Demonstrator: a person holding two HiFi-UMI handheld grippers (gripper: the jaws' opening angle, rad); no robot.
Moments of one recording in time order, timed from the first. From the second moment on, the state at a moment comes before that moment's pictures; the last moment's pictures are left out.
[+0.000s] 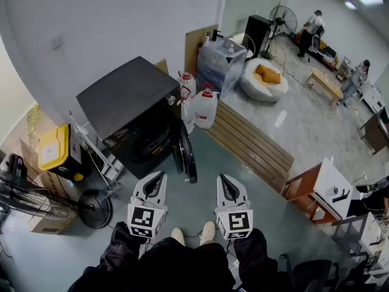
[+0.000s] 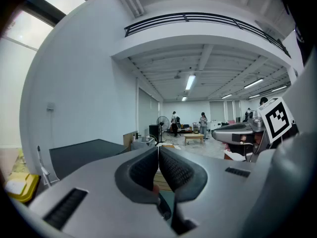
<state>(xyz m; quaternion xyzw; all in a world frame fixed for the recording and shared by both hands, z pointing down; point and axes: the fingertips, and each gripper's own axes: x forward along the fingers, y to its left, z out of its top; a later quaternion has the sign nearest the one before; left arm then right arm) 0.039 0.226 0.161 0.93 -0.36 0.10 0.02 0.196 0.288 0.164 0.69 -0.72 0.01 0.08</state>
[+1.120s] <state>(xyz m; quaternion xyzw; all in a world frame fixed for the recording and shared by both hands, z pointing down) 0.070 0.148 0.264 0.89 -0.42 0.16 0.09 0.223 0.181 0.281 0.61 -0.77 0.10 0.14</state>
